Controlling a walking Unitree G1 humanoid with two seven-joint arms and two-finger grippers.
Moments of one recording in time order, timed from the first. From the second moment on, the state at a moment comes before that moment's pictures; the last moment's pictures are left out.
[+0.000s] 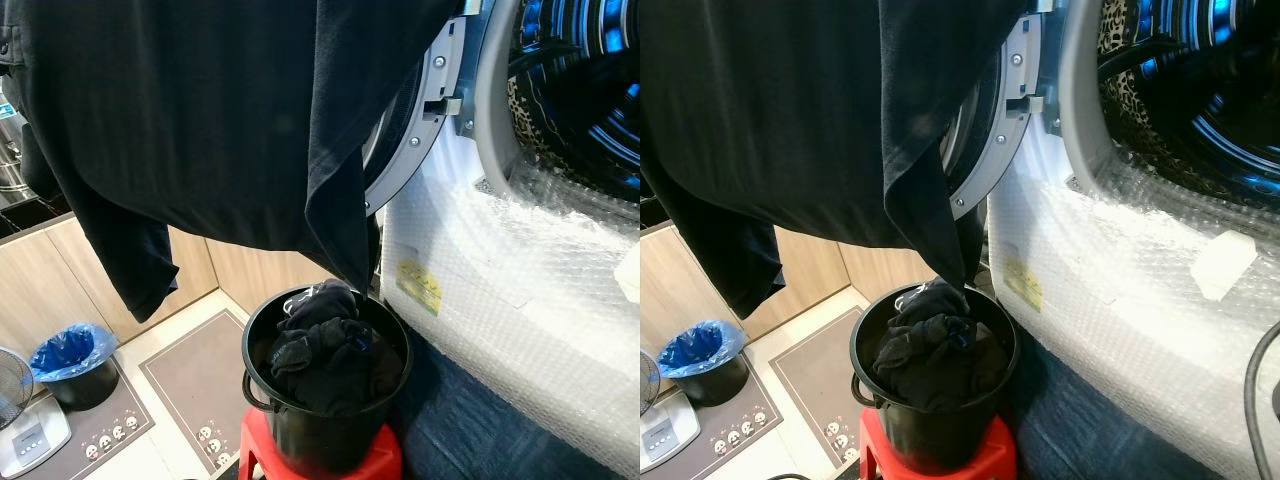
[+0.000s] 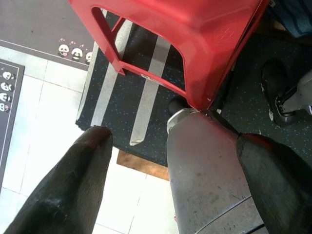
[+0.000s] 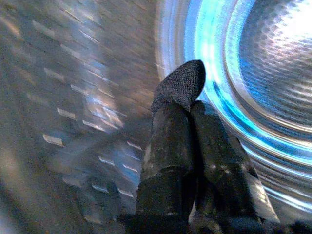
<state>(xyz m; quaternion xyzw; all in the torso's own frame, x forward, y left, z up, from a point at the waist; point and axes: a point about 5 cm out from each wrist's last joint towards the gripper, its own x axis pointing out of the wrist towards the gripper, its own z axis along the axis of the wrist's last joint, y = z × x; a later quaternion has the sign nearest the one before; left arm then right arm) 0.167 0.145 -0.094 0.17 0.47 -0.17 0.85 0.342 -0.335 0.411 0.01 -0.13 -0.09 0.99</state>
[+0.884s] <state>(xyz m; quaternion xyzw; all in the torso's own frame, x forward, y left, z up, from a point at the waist) 0.168 0.145 -0.093 0.16 0.47 -0.17 0.85 0.351 -0.345 0.398 -0.02 -0.08 -0.37 0.93</state>
